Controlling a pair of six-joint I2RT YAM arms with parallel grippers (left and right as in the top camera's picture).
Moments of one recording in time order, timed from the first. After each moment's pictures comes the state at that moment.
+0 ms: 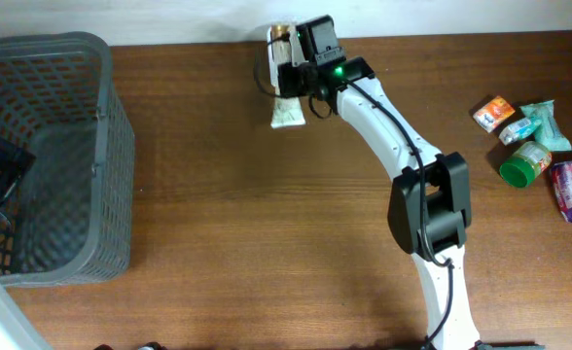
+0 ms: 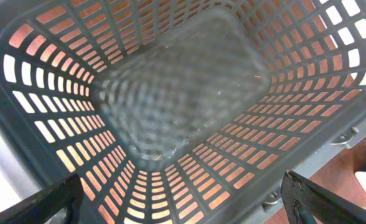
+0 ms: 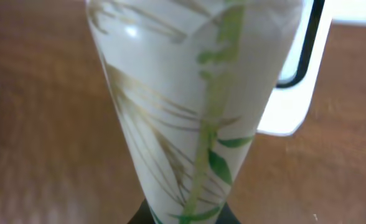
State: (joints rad) left arm 0.51 1.49 2.09 -1.66 -0.09 -0.54; right arm 0.39 2.36 2.12 -0.55 -0.17 0.23
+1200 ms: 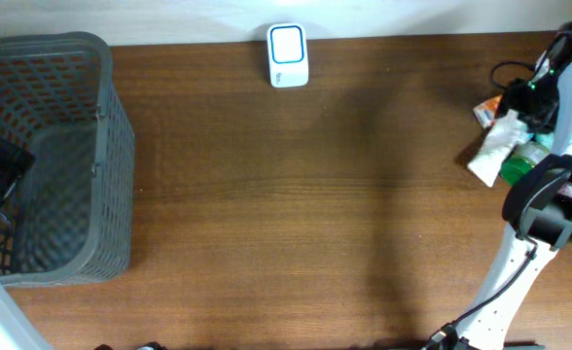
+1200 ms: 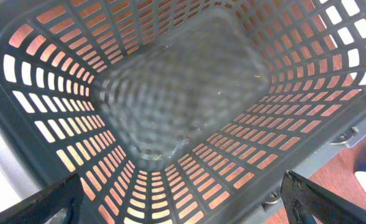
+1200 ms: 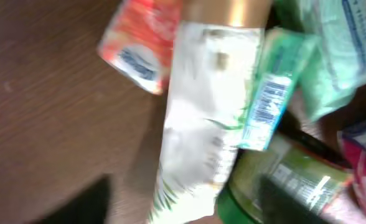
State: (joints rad) left arm 0.51 1.49 2.09 -1.66 -0.09 -0.54; right arm -0.43 2.45 2.43 -1.41 -0.04 0.07
